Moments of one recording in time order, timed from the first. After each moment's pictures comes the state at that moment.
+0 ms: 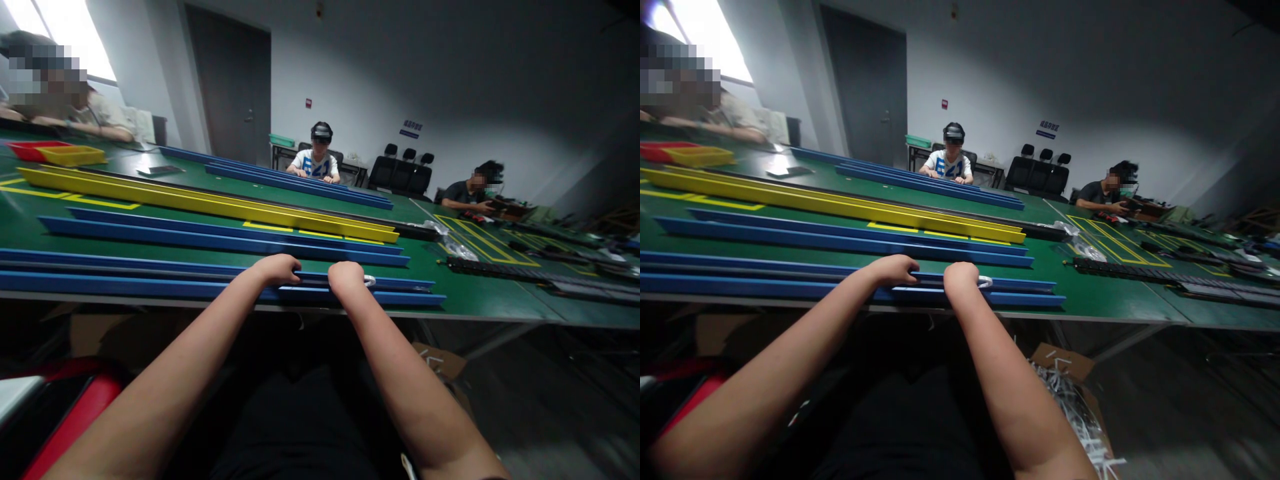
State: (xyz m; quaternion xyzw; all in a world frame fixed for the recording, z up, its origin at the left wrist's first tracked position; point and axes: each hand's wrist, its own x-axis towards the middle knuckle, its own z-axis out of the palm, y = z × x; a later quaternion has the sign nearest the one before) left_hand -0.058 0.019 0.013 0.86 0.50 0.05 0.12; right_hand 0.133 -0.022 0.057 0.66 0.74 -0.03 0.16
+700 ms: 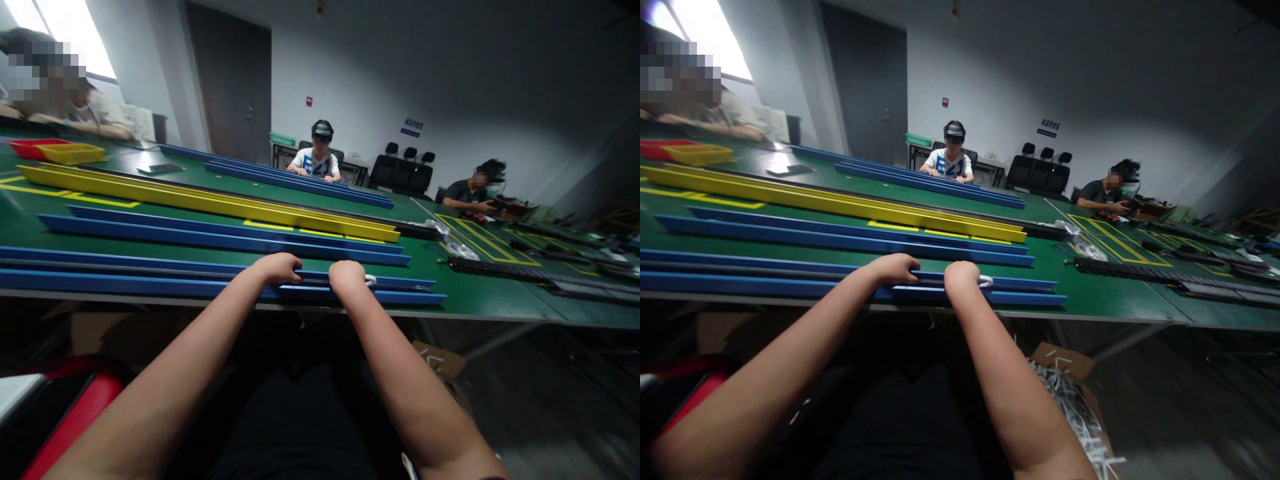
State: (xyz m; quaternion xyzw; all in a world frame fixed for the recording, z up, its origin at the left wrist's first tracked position) left_hand -0.058 0.020 0.013 0.86 0.50 0.05 0.12; right_hand 0.132 -0.022 0.056 0.67 0.73 -0.01 0.15
